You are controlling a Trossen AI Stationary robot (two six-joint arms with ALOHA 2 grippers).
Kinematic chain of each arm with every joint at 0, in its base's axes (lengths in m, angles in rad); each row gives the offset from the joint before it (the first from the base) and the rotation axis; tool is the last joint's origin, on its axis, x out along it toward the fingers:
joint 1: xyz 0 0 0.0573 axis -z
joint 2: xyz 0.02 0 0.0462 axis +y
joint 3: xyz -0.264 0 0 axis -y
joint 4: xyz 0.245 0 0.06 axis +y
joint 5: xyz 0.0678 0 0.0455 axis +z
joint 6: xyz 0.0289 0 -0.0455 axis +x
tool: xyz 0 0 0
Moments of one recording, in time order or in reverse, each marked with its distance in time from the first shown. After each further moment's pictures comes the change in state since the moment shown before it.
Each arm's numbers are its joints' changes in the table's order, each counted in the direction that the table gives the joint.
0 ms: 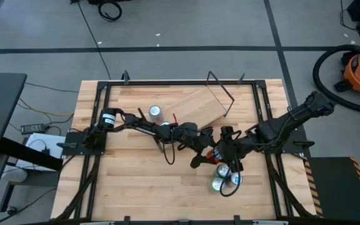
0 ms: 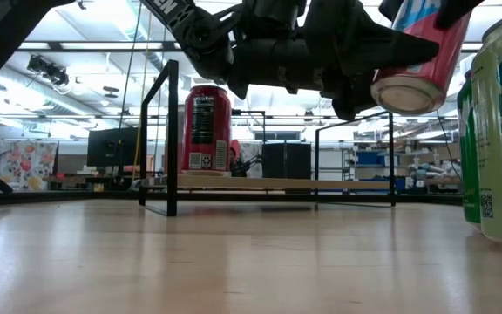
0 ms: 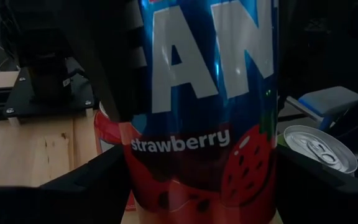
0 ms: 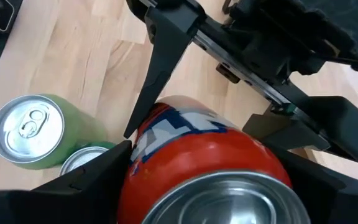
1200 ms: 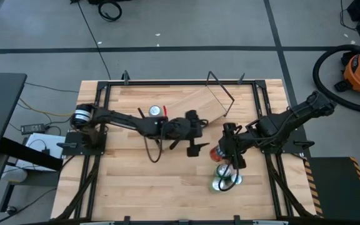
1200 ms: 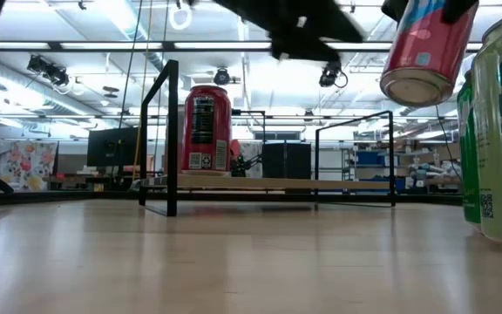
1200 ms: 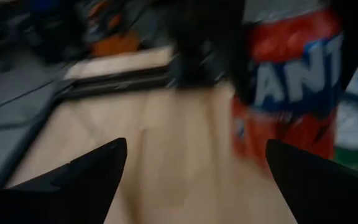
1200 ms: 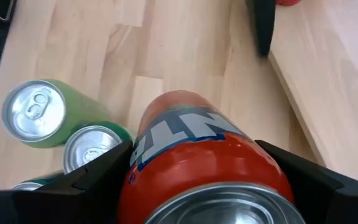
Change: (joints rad) left arm 0.063 -0.332 0.002 0.579 0.635 0.157; right arm 0.043 -0.002 0.079 0.141 0.049 0.020
